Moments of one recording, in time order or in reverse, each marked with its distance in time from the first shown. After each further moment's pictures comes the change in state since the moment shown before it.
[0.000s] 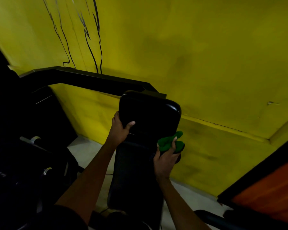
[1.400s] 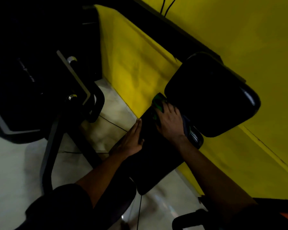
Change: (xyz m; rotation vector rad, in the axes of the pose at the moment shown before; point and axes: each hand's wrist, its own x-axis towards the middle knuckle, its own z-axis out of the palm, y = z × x) left_hand -0.143 -0.177 0.067 0.214 -0.129 -0.110; right_hand 0.029 -0.033 0.079 -0.791 -0.621 -1.269
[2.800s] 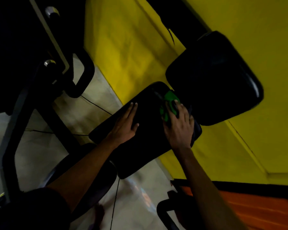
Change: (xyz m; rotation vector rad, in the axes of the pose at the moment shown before) left_hand -0.008 0.005 0.021 -0.135 0.183 0.089; right_hand -0.087 0.011 0.005 -0.037 0.170 0.226
